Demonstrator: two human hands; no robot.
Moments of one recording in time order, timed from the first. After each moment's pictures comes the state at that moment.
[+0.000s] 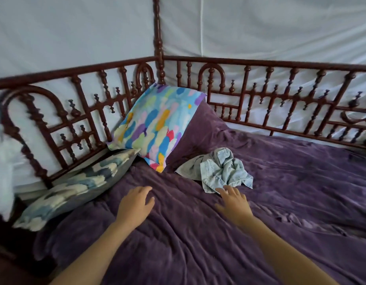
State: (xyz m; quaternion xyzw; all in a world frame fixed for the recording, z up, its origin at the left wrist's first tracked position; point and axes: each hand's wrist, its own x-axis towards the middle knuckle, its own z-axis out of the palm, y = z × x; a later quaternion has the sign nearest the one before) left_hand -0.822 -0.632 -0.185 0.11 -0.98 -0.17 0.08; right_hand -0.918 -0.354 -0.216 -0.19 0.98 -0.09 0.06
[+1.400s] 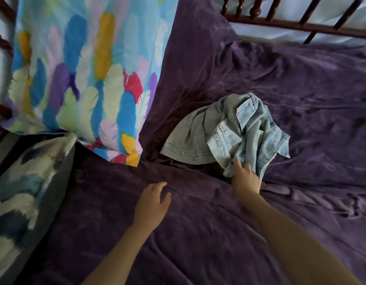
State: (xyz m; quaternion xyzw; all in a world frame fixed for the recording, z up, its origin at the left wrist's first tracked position) left_hand -1.106 -0.674 -0.398 0.11 -0.92 -0.34 -0.14; right_hand -1.178 -0.427 -0.434 0.13 0.97 -0.09 0.20
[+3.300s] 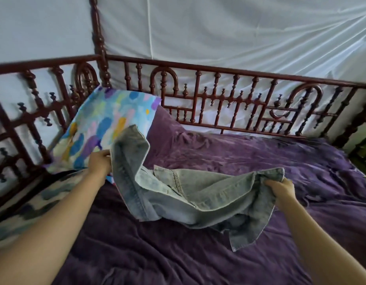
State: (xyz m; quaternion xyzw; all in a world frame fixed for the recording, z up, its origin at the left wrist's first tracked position) left_hand -0.999 -0.730 -0.123 0.19 -0.83 -0.52 0.13; right_hand -0.925 -0.266 -0.143 0.33 0.67 -0.64 -0.18
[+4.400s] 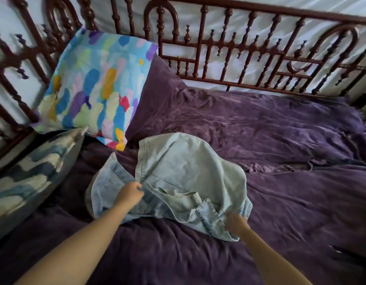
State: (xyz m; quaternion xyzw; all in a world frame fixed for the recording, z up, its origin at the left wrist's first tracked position) left_hand -0.928 -0.653 -0.297 0.12 -0.92 -0.31 -0.19; right_hand -0.852 -0.320 -0.335 0.23 0.89 -0.21 0.33
